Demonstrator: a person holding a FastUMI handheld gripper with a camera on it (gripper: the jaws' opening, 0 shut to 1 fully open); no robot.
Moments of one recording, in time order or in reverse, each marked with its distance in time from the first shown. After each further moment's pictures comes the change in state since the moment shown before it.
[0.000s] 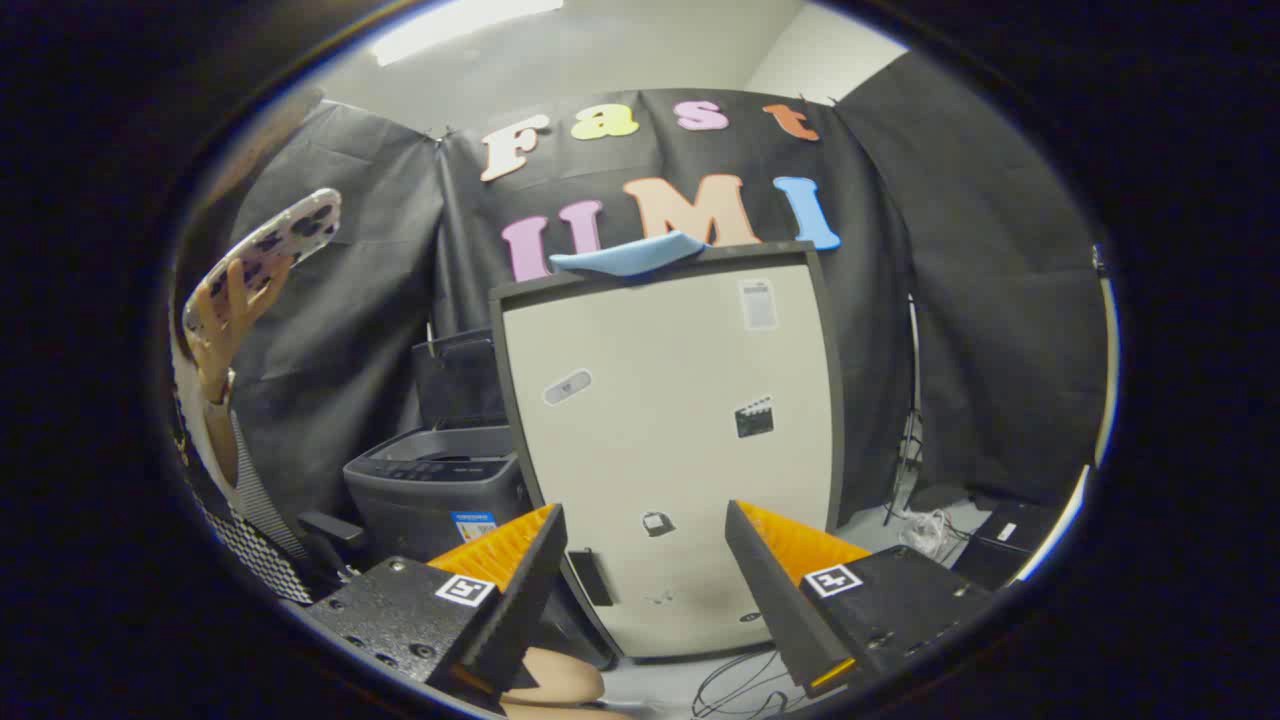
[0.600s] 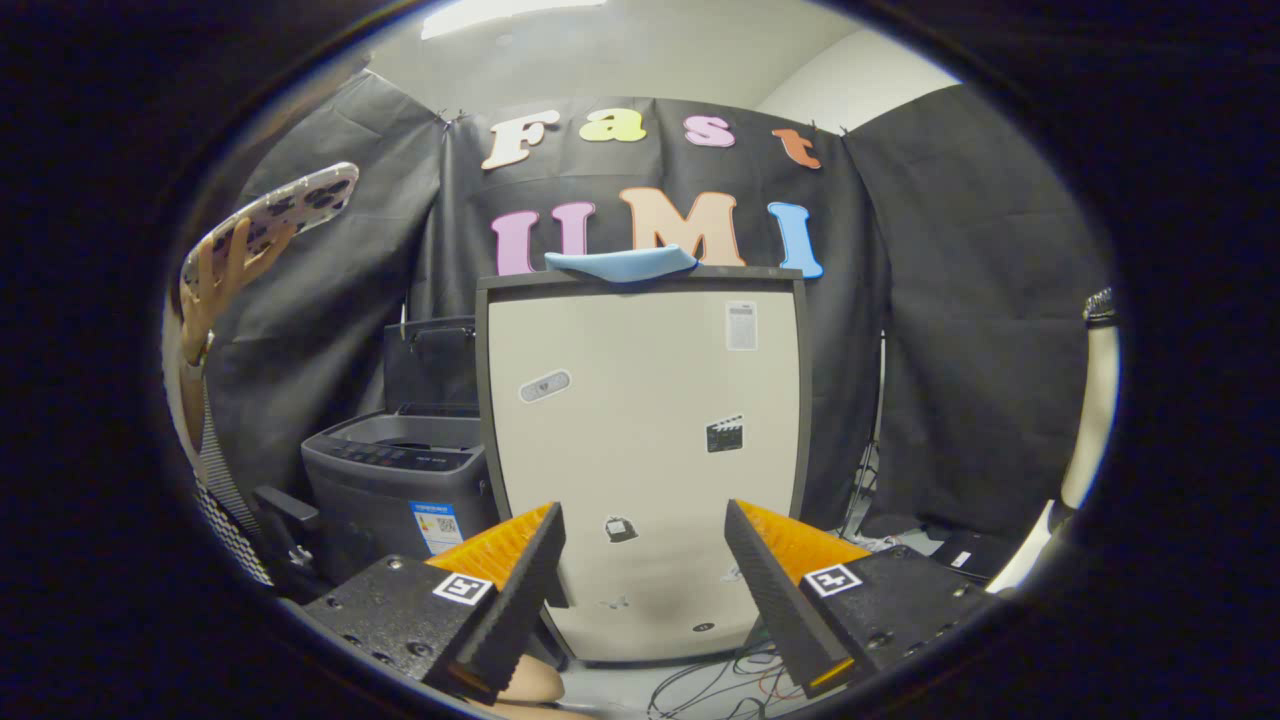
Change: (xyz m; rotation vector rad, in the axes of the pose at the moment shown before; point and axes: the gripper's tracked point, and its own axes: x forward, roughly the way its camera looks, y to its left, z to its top) arm -0.001 0.000 0.006 -0.127 -0.038 -0.076
